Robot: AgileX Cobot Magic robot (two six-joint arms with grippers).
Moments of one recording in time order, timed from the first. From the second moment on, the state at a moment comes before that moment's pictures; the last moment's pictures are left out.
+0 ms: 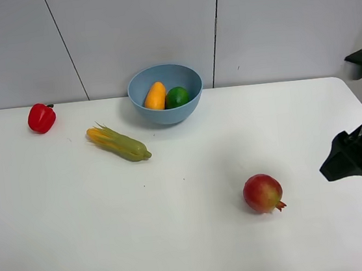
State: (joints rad) left arm -0.03 -0.01 -0.51 0.01 1.05 0.01; right arm 0.16 1.13 -0.88 0.21 1.21 -0.39
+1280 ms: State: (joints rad) left arm -0.03 -0.01 -0.51 0.01 1.05 0.01; right arm 0.50 1.70 -0.89 0.08 0.80 -0.18
